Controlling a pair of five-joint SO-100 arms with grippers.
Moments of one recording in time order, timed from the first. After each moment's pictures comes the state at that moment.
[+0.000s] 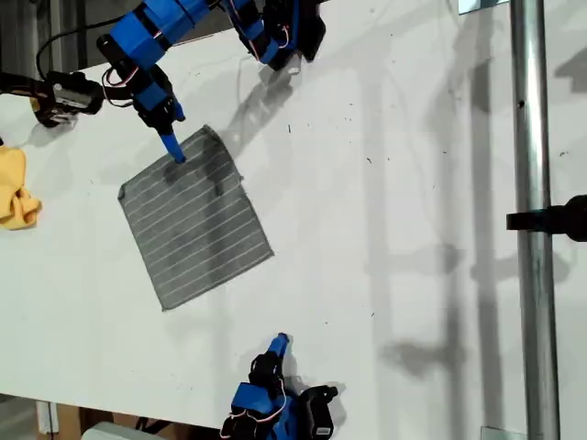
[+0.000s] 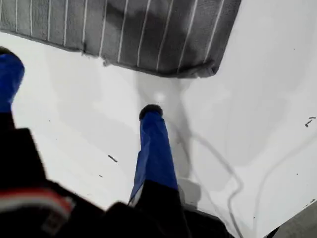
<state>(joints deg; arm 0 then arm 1) -9.9 198.8 178.4 74.0 -79.8 51.2 108.2 92.6 87.4 33.2</state>
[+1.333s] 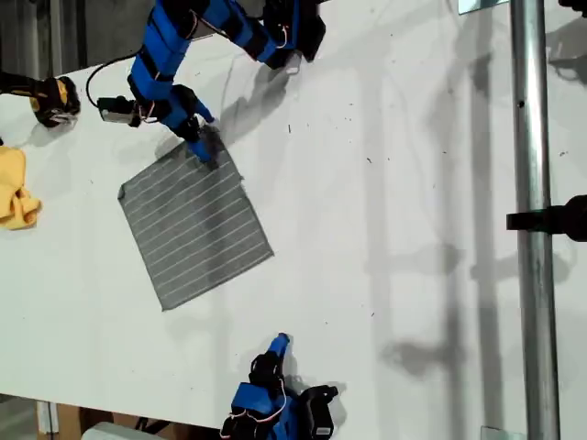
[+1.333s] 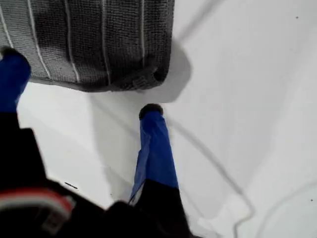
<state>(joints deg) -9.6 198.8 178.4 74.0 -80.5 58.5 84.9 107.5 66.3 32.3</state>
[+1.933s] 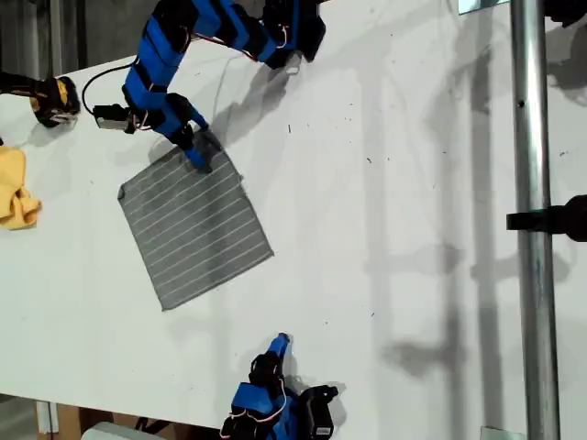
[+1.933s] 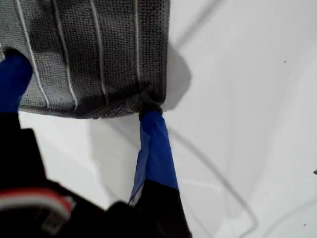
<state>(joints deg) -9.6 198.8 178.4 74.0 -80.5 59.2 73.6 94.7 68.2 32.2</state>
